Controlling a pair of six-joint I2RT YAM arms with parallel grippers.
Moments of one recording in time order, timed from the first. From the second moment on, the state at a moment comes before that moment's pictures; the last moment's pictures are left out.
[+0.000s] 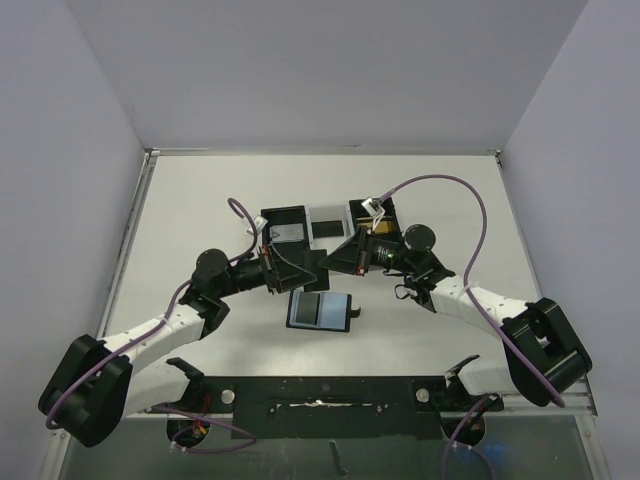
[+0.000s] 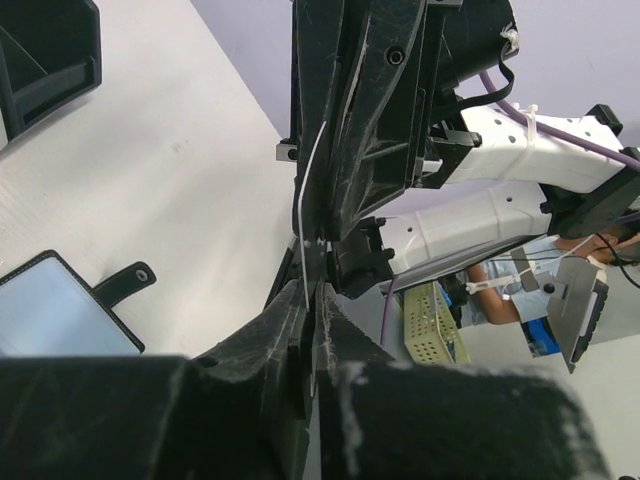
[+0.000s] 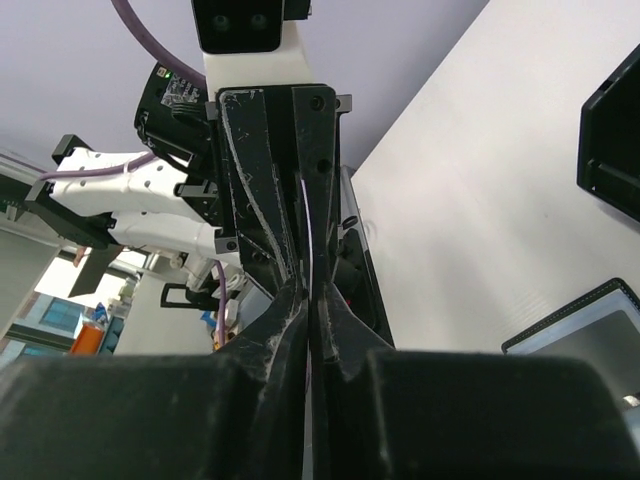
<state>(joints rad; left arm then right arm) -0.55 1.13 0.40 0.79 0.71 -1.07 0.54 1.33 0.60 0.79 -0.84 1.02</state>
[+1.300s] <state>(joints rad) -0.55 1.10 0.41 0.77 0.71 -1.04 0.54 1.40 0.59 0.95 -0.91 1.11</state>
